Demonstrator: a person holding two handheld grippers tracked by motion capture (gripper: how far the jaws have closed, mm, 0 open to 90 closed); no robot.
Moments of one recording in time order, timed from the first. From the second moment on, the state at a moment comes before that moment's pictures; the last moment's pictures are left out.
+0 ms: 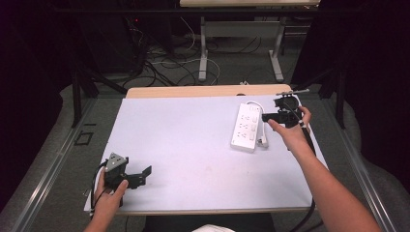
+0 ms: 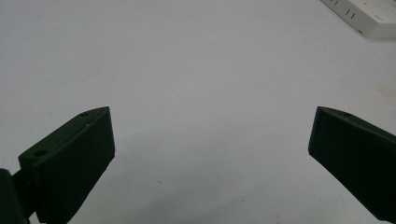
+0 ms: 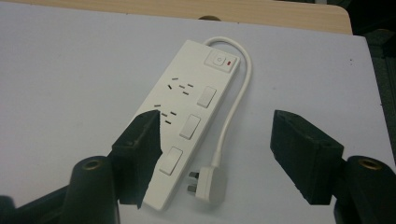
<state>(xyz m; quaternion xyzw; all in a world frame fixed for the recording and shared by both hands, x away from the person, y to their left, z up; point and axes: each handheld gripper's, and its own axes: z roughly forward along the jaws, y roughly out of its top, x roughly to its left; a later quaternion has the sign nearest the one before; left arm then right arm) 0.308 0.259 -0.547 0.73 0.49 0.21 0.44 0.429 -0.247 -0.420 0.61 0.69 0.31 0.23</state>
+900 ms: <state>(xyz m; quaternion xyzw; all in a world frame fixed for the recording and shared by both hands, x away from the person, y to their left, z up) 0.308 0.259 -0.548 0.73 0.49 0.21 0.44 0.471 -0.236 -0.445 0.64 0.69 0.27 0.19</state>
